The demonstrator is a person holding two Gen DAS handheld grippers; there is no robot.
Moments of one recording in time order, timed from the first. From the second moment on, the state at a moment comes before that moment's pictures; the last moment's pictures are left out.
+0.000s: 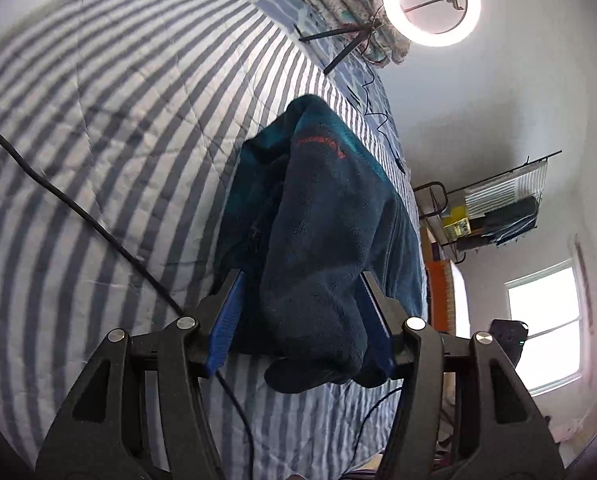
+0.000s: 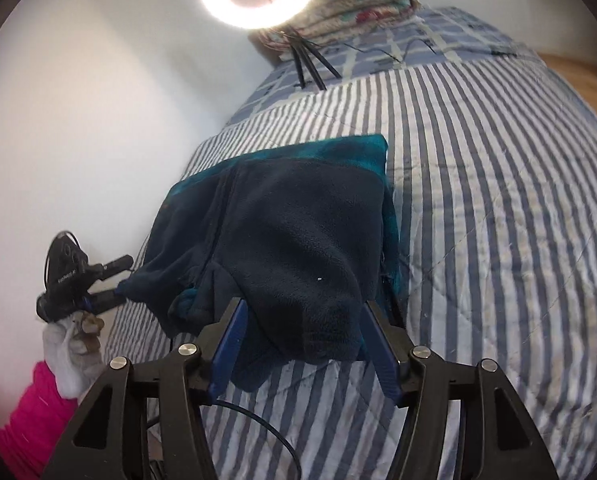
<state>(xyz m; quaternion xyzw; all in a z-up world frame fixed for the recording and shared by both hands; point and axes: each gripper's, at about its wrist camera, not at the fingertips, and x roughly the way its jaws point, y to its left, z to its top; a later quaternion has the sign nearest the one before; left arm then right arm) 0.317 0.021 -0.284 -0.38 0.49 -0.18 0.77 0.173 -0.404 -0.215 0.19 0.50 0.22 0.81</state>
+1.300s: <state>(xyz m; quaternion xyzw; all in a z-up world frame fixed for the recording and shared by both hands) 0.345 -0.030 -0.200 -0.13 0.41 -0.16 0.89 0.224 -0.337 -0.136 0.00 0.39 0.27 0.88</state>
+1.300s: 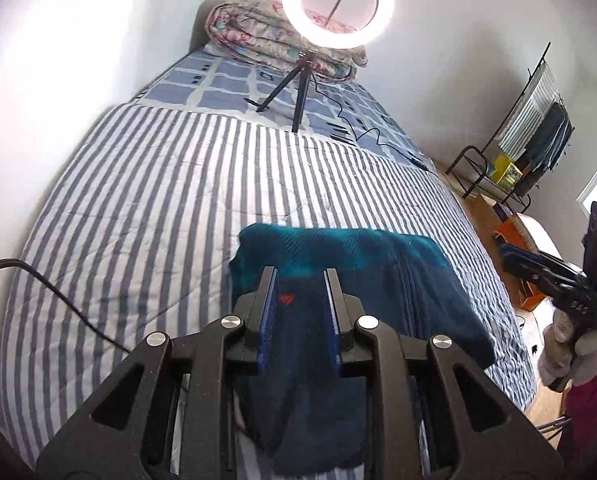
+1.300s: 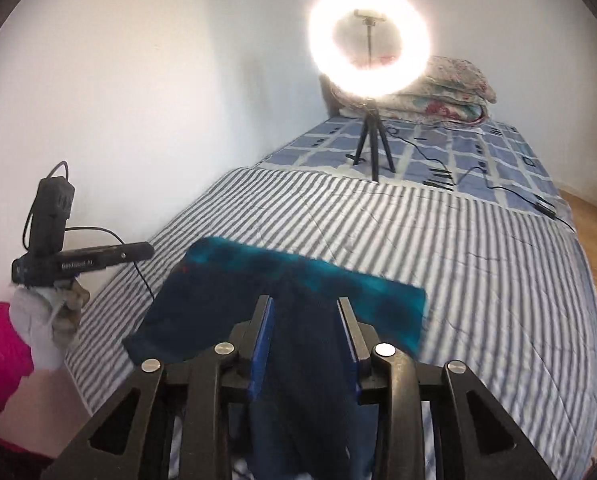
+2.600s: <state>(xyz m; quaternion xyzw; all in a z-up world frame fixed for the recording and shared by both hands) 0.449 0.017 -0.297 -0.34 0.50 -0.21 0.77 0.195 -0.276 -0.218 -0.05 0.47 0.36 0.80</state>
